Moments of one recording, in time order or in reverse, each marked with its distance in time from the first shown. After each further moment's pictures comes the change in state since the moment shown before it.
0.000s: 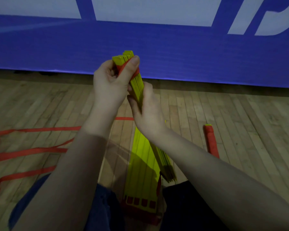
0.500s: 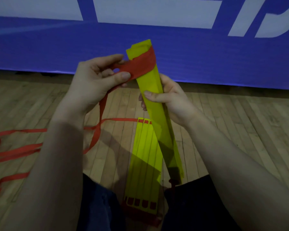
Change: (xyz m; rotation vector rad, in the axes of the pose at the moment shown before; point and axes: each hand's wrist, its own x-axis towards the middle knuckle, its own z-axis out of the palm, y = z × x) left_hand 0.014 0.012 -0.046 -0.026 -0.306 -0.068; right_hand 0.031 -0.008 -0.062 0.786 -0.377 0.422
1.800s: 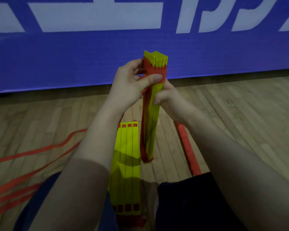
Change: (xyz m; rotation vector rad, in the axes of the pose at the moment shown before) left_hand 0.013 0.006 0.171 -0.010 -0.263 0.007; right_hand -0.053 -0.027 -0.089 -0.140 0.247 -0.037
